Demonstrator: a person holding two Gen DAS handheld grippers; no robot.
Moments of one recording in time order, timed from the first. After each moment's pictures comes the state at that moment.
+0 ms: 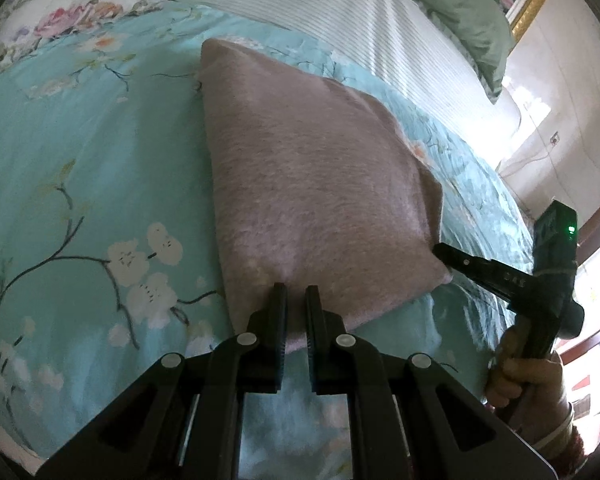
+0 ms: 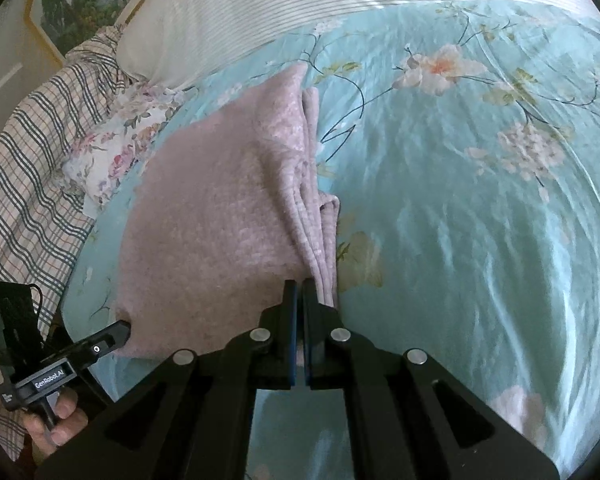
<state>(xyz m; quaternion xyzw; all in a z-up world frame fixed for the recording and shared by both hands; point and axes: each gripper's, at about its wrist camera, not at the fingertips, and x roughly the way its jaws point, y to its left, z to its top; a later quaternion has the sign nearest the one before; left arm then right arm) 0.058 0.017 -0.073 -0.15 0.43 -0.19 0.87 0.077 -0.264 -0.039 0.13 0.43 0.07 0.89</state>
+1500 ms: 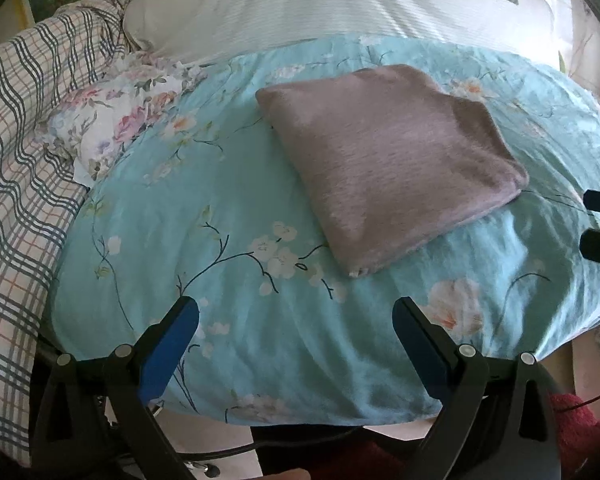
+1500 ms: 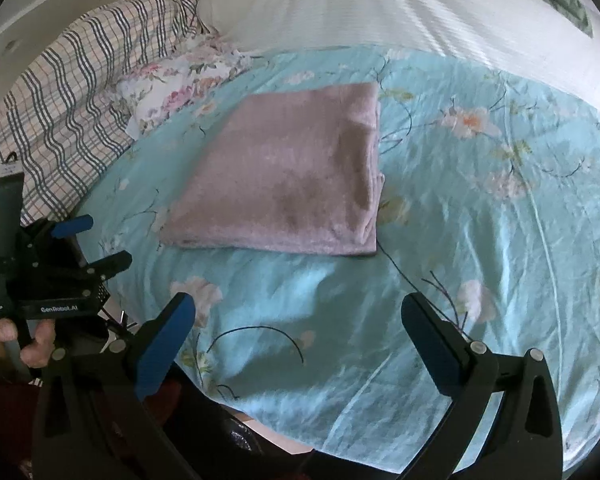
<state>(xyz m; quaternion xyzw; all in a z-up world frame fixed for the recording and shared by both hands) -0.008 -0.002 -0.032 0.12 0.42 -0.01 0.90 -0.010 -0.216 0.008 -0.02 0.44 0.13 0.89</state>
